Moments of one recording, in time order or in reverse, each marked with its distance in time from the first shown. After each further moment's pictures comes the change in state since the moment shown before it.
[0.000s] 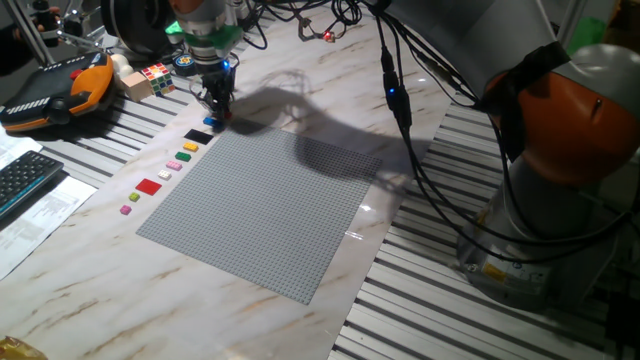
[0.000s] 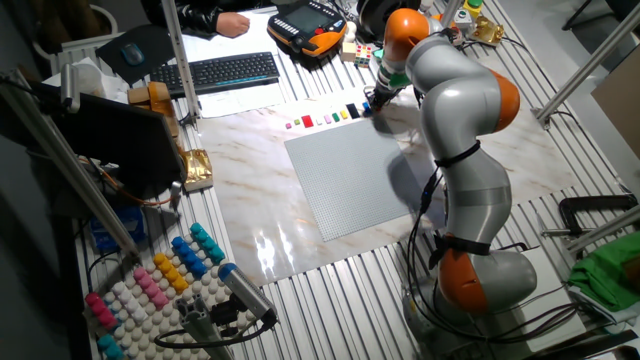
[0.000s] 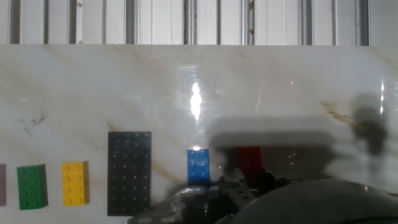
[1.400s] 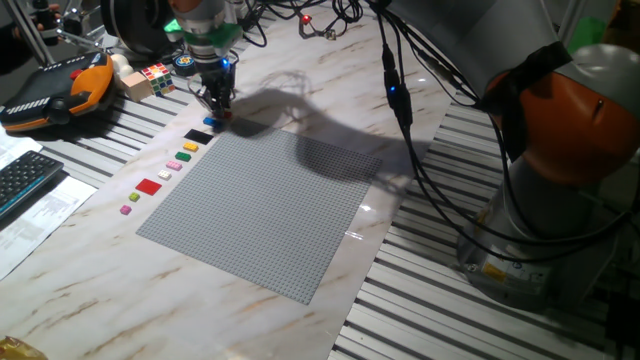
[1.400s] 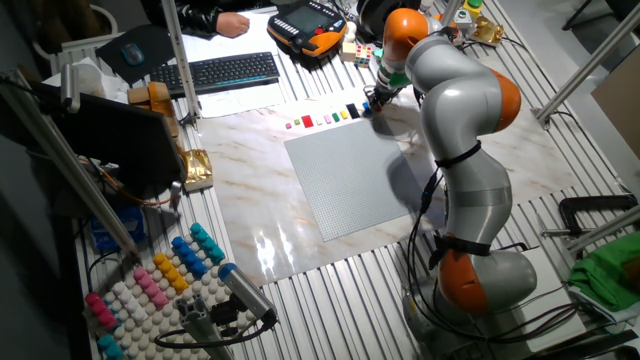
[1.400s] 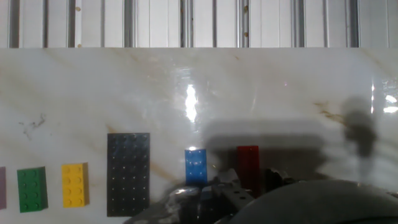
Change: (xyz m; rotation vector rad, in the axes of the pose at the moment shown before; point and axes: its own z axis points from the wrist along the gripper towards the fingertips) arm -0.001 -0.004 -0.003 0.016 -0.006 0.012
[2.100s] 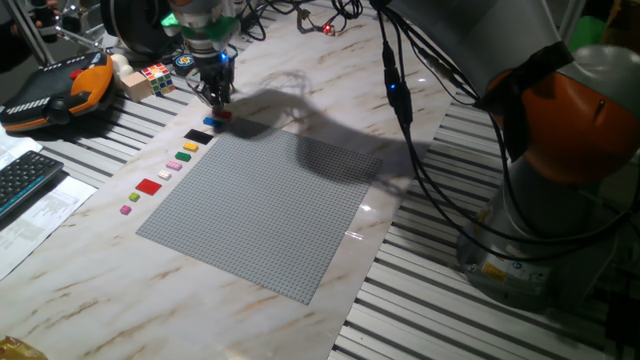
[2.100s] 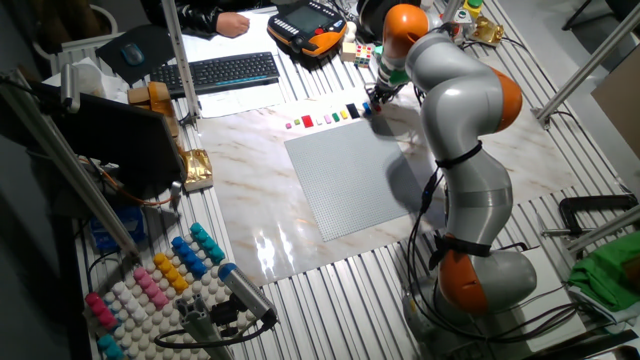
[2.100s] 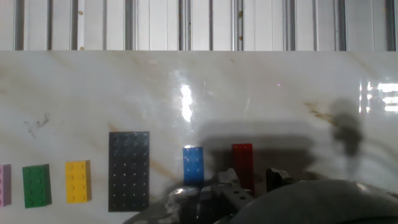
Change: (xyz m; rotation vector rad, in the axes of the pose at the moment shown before) arm -0.001 -0.002 -0.010 0.018 -0.006 -0.004
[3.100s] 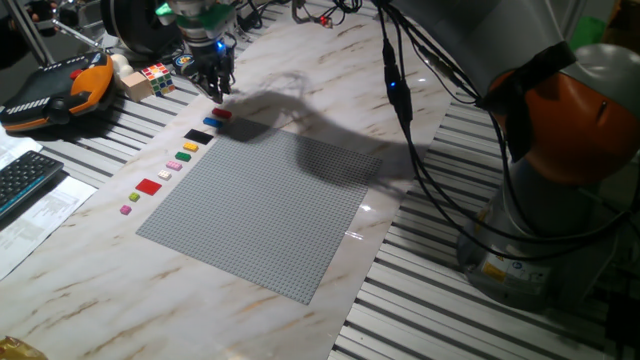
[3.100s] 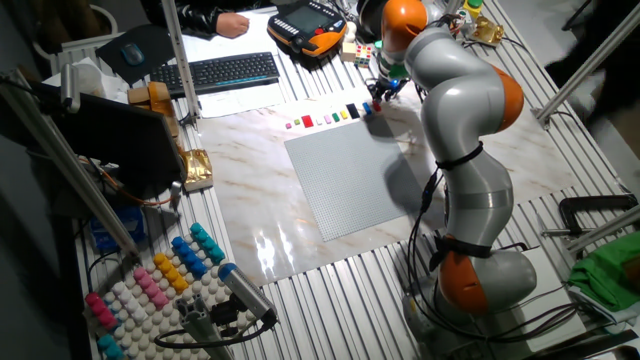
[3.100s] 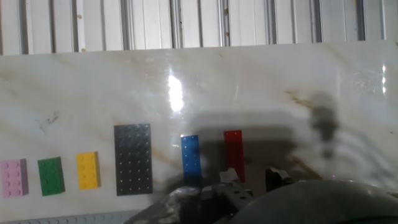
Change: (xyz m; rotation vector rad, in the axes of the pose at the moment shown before) arm 0.002 -0.001 -0.032 0.021 0.046 0.027
